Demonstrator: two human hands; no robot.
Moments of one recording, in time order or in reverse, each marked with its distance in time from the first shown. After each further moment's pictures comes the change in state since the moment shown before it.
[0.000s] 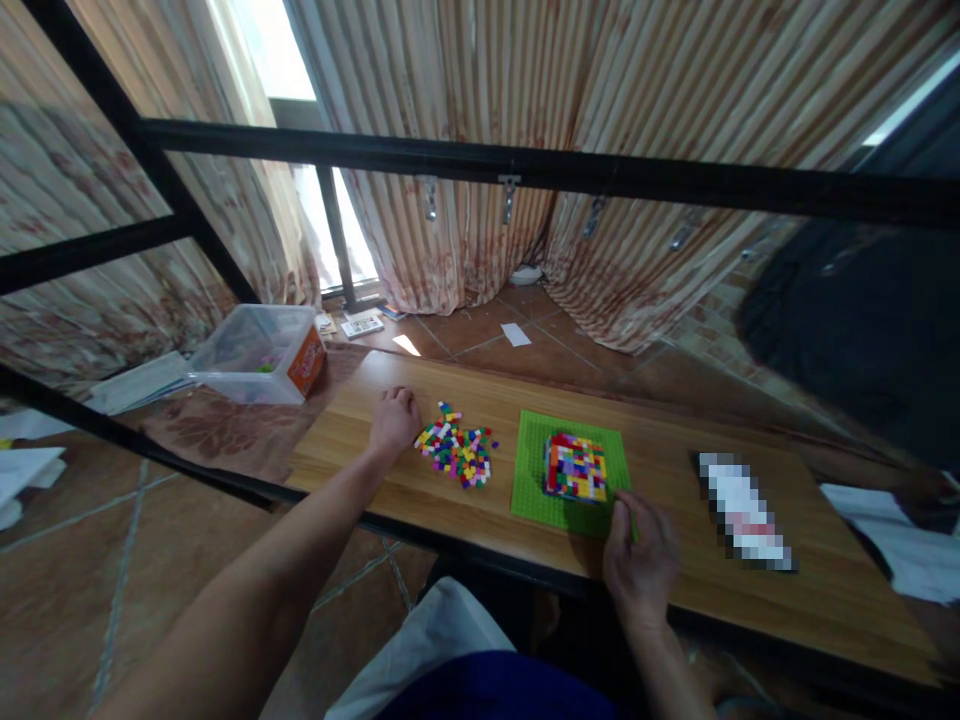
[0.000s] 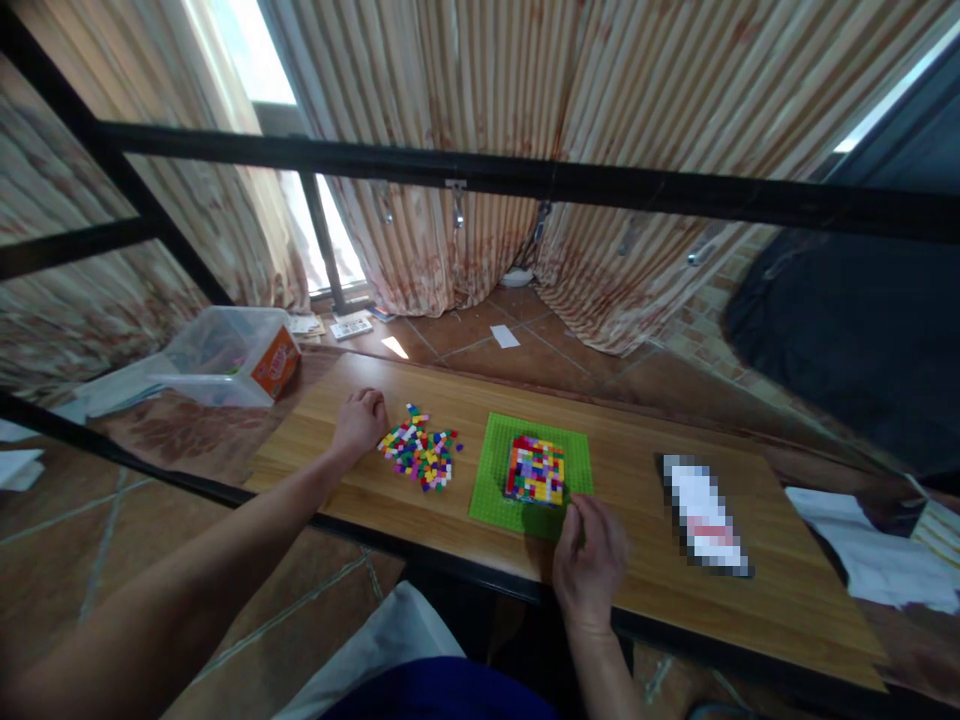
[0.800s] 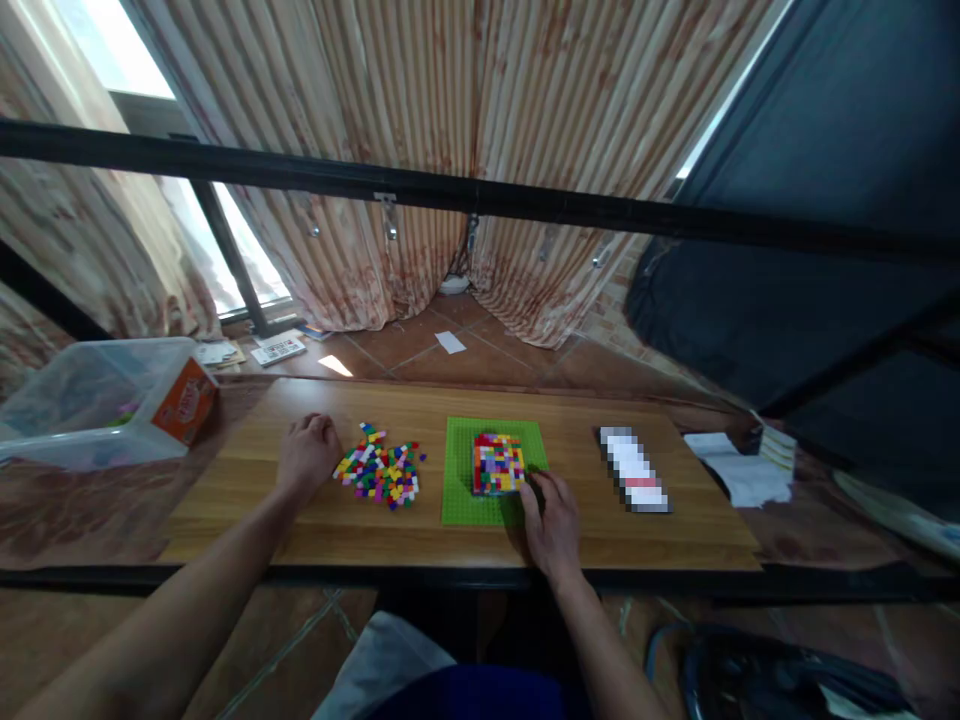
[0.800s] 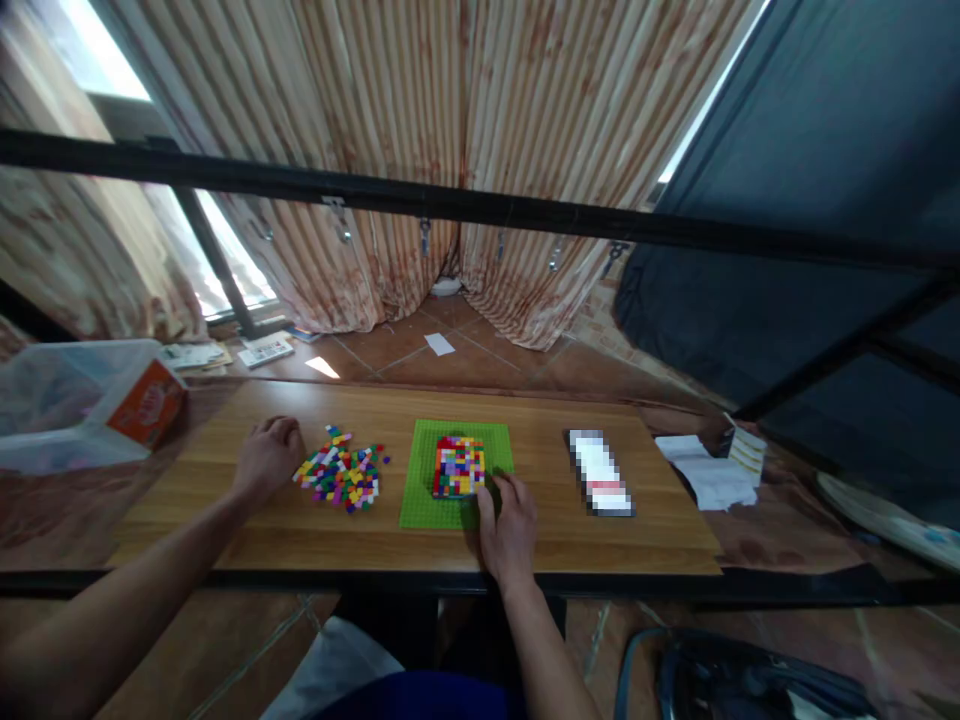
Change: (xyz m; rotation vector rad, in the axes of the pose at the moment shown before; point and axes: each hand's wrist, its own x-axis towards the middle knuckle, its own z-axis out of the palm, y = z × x) left_hand 0.006 -0.002 -0.002 0.020 0.010 0.035; right_hand 0.008 0.009 0.010 0.008 -0.184 0.128
